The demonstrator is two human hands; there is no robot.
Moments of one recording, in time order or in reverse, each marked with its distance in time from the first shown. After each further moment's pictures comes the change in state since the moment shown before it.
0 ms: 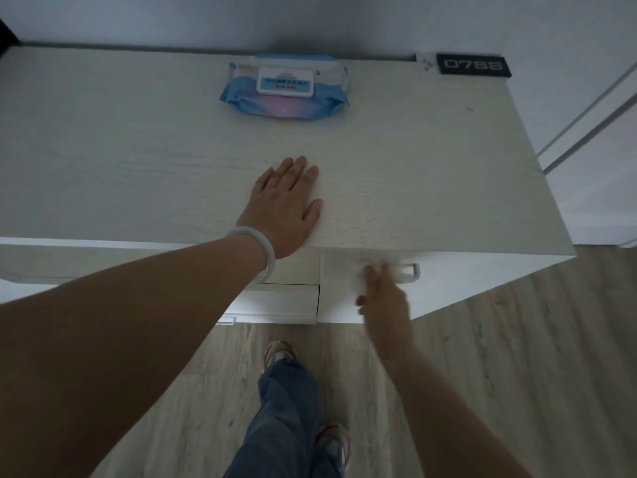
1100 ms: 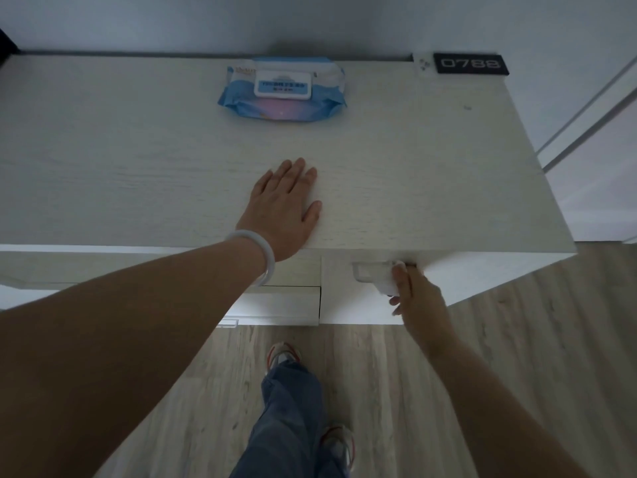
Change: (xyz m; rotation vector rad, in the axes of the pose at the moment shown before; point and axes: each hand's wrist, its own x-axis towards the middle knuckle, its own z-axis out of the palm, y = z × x) left_hand 0.000 0.000 0.001 0.001 0.008 -0.002; right_hand 0.015 0.016 -0.054 -0.149 0.025 -0.178
